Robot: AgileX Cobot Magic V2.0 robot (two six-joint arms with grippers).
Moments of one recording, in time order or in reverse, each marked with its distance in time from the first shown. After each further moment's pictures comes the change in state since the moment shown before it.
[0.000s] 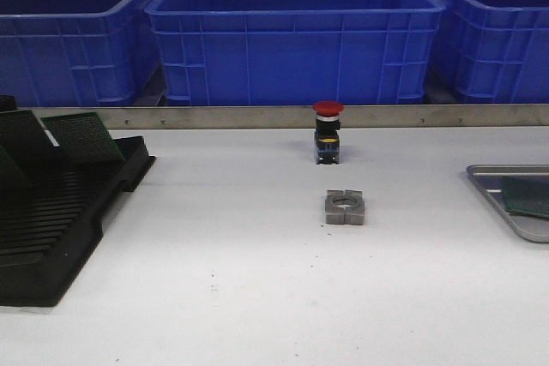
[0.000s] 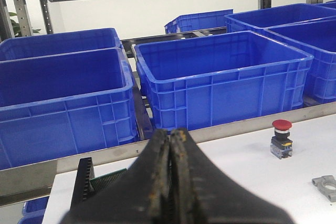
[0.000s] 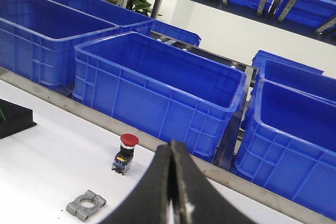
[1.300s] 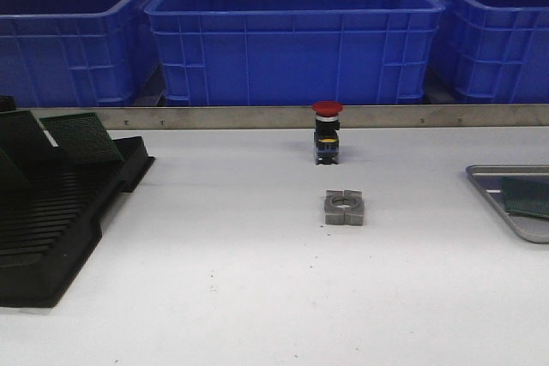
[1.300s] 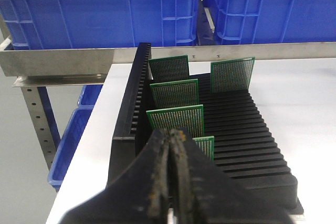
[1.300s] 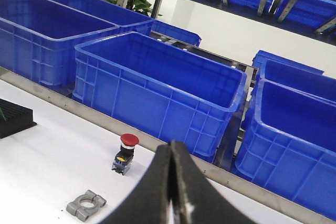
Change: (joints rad) left arm 0.033 -0.147 0.245 1.238 -0.011 -1.290; right arm 0.000 0.000 0.000 0.002 0.002 -0.002
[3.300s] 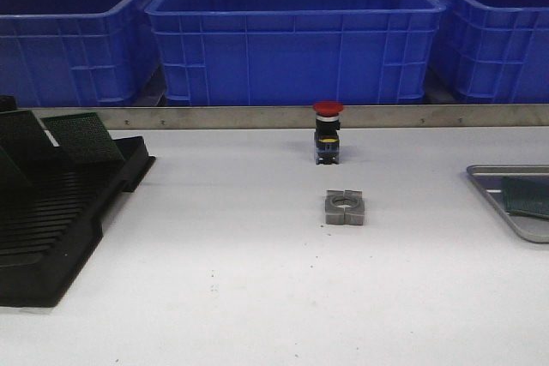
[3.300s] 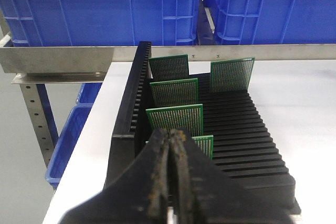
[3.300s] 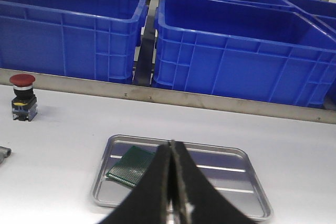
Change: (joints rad) left arm 0.002 0.000 0.000 0.000 0.002 -0.013; right arm 0.000 -0.074 0.245 -1.399 -0.295 1.503
